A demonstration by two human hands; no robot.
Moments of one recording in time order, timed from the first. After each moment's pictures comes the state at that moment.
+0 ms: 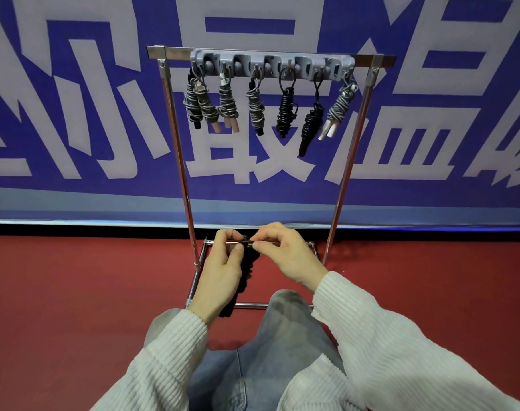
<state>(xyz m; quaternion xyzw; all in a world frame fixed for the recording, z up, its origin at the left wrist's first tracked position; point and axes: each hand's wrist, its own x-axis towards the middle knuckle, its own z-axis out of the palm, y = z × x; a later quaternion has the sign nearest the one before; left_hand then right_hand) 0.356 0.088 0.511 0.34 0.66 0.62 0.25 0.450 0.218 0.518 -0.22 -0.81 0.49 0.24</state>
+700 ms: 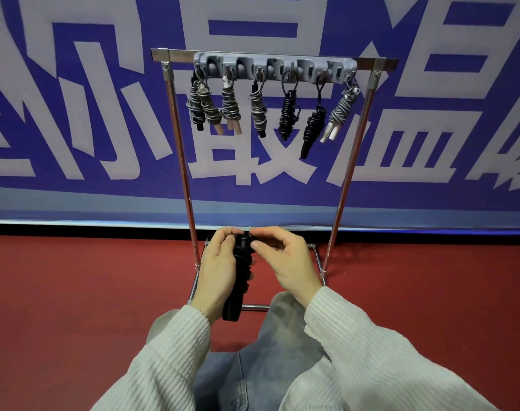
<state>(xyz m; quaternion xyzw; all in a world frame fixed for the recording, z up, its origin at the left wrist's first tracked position) 0.359 0.090 0.524 0.24 0.61 0.70 0.29 0.447 0.197 0.510 -0.19 -0.70 0.57 0.38</state>
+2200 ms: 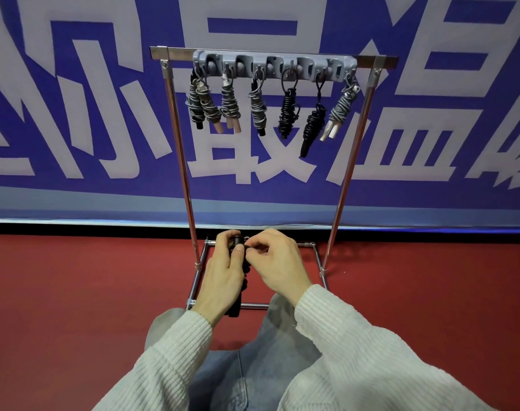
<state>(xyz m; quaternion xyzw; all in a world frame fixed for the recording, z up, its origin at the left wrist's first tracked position) 0.351 0.090 0.494 0.38 0.69 0.59 0.17 0.436 0.189 0.512 -0.28 -0.84 0.35 0.30</state>
